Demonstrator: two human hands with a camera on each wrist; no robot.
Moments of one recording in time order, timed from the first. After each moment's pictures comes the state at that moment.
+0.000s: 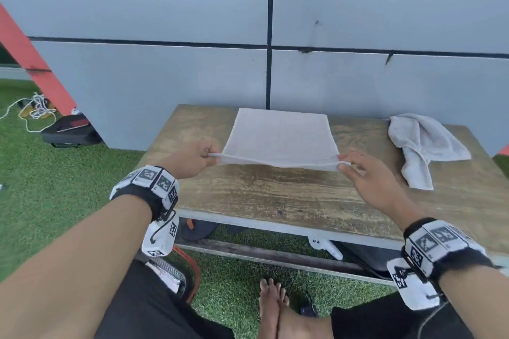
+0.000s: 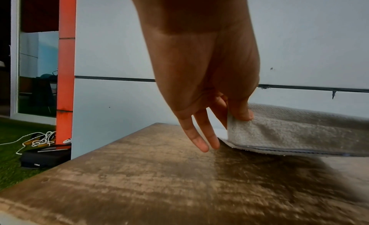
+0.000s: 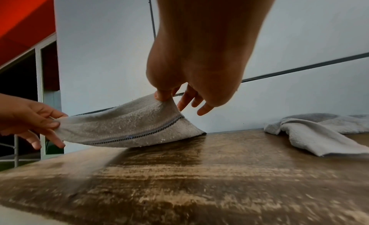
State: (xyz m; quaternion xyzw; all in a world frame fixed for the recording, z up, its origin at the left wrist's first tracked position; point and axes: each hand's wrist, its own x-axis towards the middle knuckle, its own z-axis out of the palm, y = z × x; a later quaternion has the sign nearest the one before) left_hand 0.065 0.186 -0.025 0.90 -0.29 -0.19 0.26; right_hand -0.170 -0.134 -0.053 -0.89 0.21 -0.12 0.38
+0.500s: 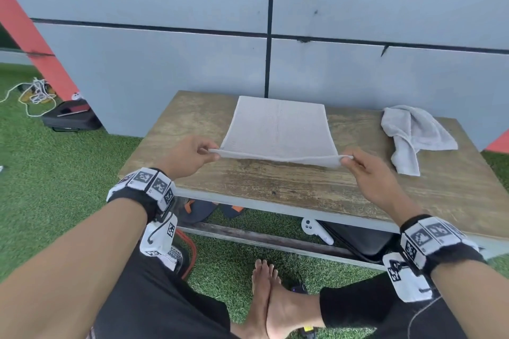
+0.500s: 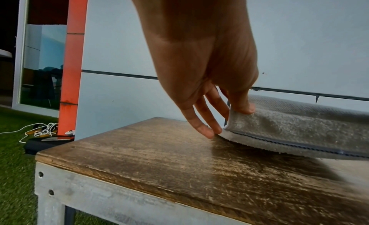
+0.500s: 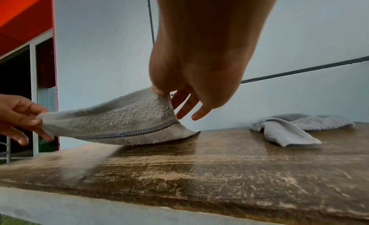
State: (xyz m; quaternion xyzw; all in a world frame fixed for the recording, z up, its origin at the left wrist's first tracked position) left_hand 0.023 0.204 -0.040 0.88 -0.28 -0.17 0.33; right_hand -0.206 -0.130 -0.063 -0.89 0.19 -0.14 0.39
